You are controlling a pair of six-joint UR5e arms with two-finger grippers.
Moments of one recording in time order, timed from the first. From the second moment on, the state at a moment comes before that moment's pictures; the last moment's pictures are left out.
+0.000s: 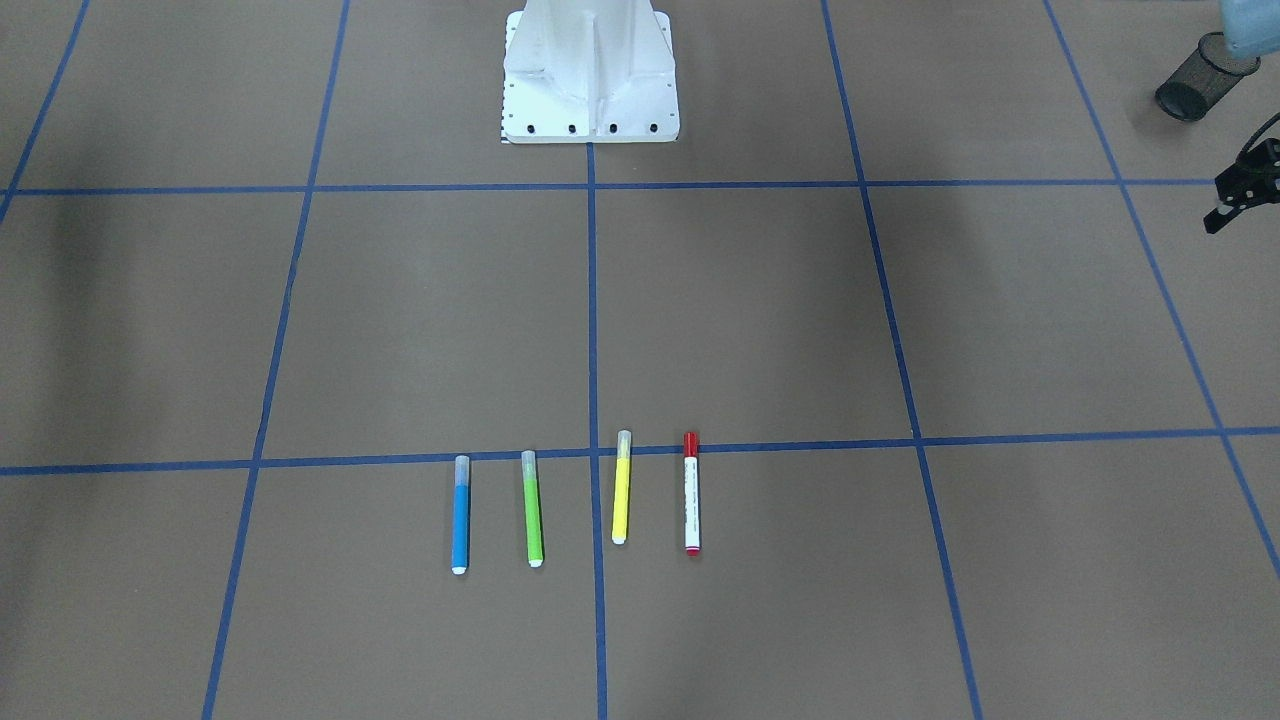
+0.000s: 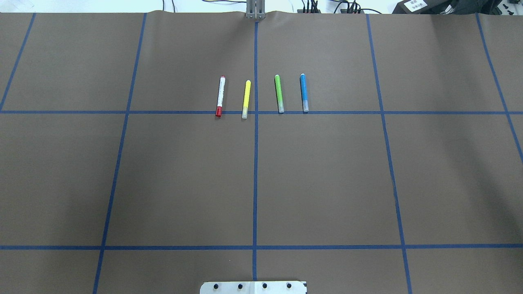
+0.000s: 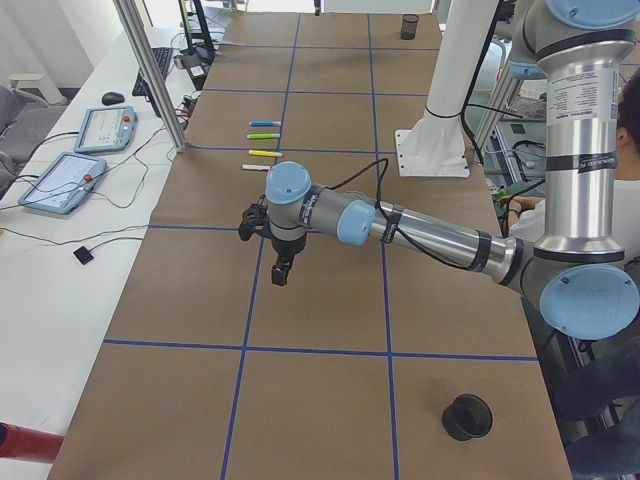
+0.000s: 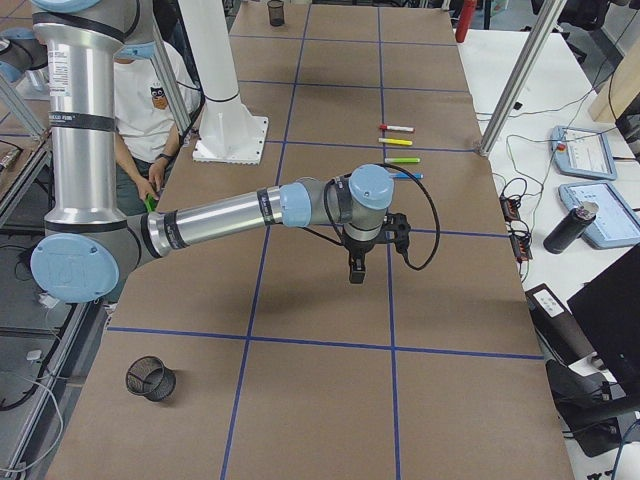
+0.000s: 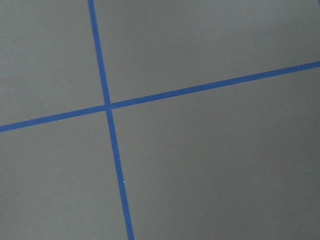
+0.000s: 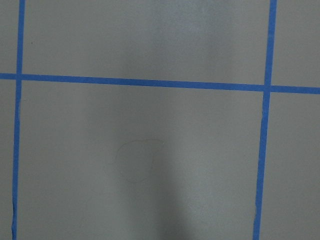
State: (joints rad) left arm -1.35 -1.52 -1.93 -1.63 -2.37 -0.13; right arm 1.43 -1.61 1.88 -1.72 2.44 0.13
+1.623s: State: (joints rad) left arm -0.84 -2.44 -1.26 -1.60 -2.17 -0.78; right arm 1.37 -1.60 1.84 -1.63 2.44 0.14
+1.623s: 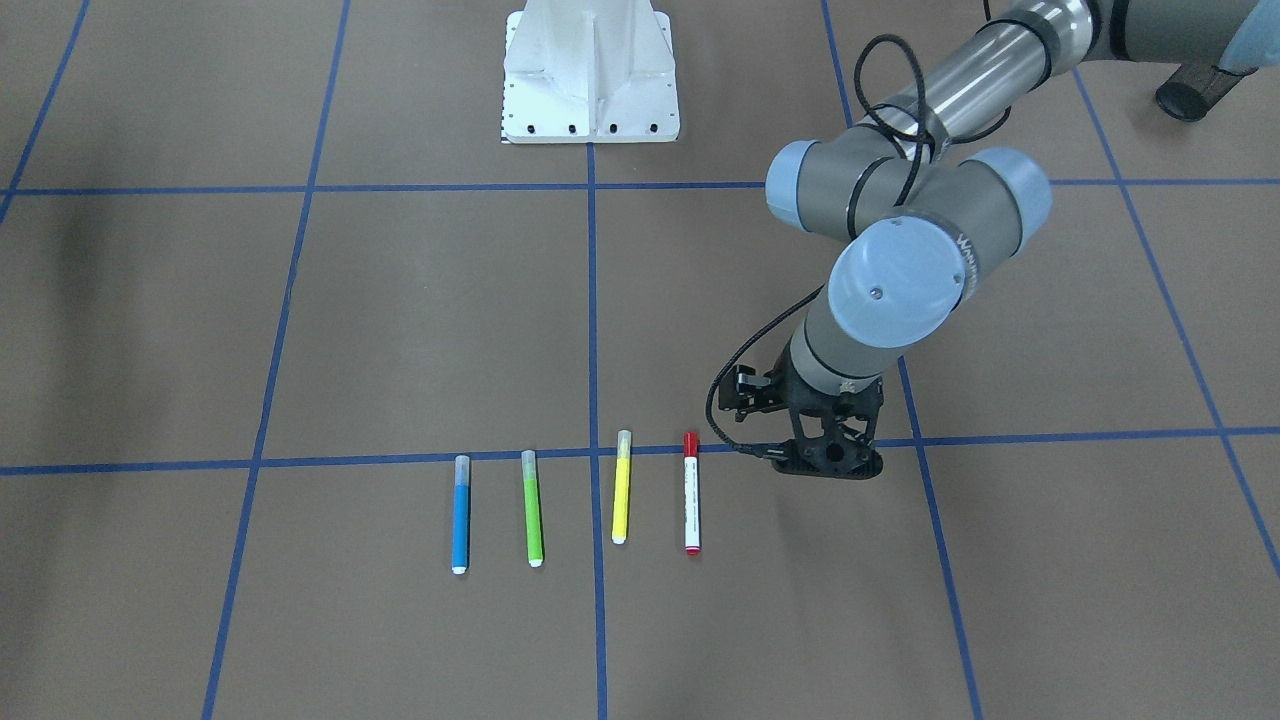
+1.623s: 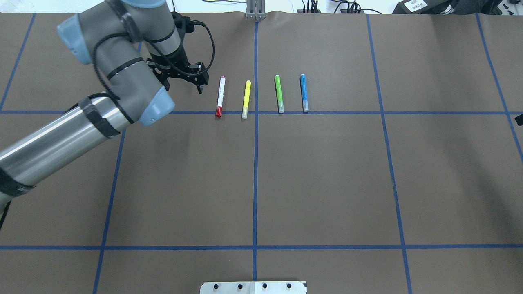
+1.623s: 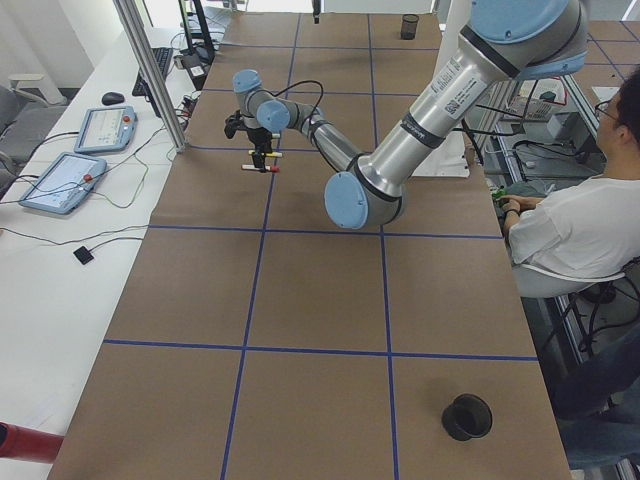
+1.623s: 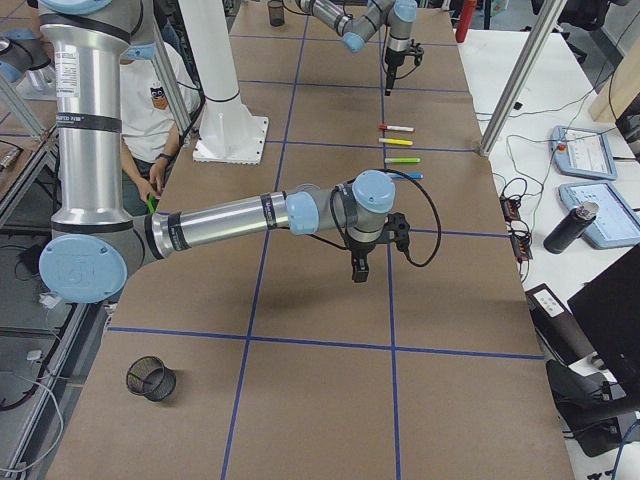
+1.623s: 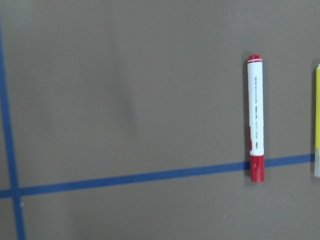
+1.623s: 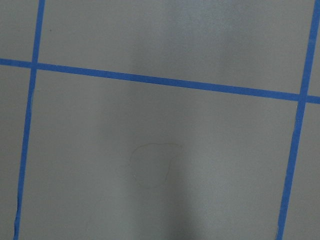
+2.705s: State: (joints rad) left arm -0.79 -2.76 -0.68 -1.73 -2.11 -0.77; right arm 1.37 -1.63 1.85 -1.63 2.44 0.14
